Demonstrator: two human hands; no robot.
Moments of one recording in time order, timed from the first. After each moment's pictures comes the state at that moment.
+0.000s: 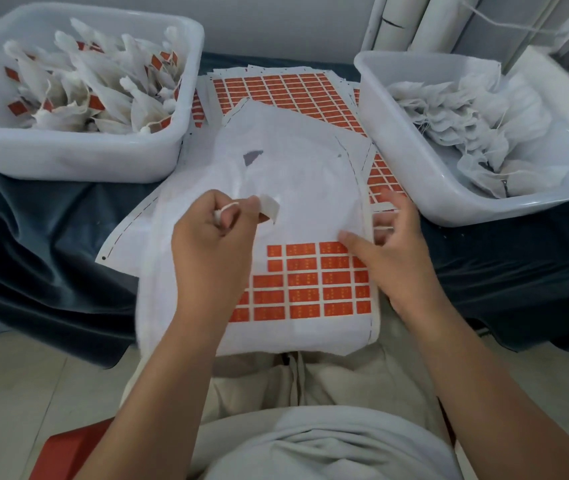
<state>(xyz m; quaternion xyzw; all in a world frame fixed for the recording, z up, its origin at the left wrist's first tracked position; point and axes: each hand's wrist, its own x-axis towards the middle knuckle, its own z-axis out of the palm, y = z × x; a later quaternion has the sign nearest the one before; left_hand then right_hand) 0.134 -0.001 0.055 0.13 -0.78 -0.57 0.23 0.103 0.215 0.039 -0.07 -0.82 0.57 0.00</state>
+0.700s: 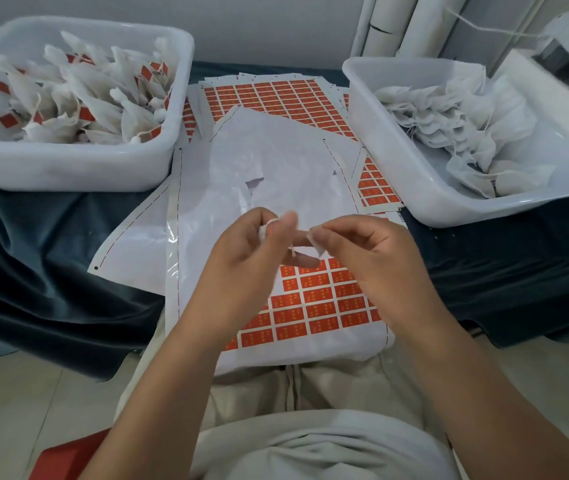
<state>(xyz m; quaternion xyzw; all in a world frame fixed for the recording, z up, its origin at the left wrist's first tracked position) 0.147 0.016 0.070 -0.01 -0.79 -0.62 0.02 0.129 0.196 0.069 0.07 -0.83 0.56 0.01</state>
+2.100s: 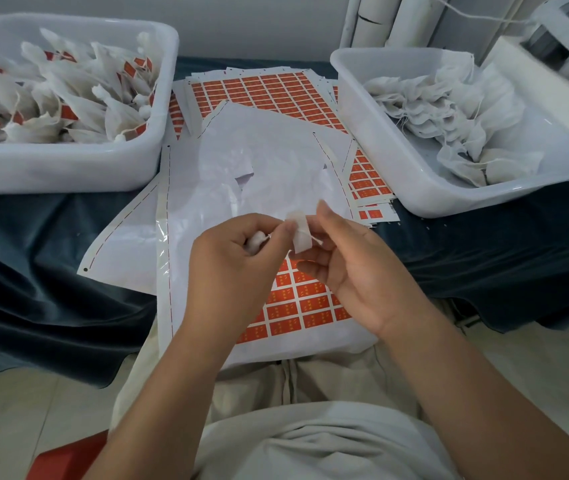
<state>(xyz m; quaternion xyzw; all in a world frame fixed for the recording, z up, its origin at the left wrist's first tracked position) 0.149 0.024 0.064 -0.01 -0.83 -0.54 0.17 0.129 0.183 0.066 -0.03 -0.60 0.78 -0.17</state>
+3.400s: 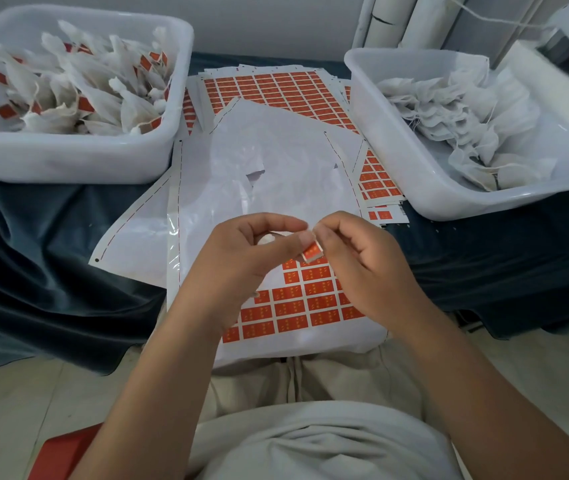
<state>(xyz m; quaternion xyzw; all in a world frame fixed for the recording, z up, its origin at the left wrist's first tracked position) 0.141 0.004 0.064 0.03 -0.76 -0.64 -0.06 0.135 0.187 0.067 0.17 -0.84 0.52 0.01</state>
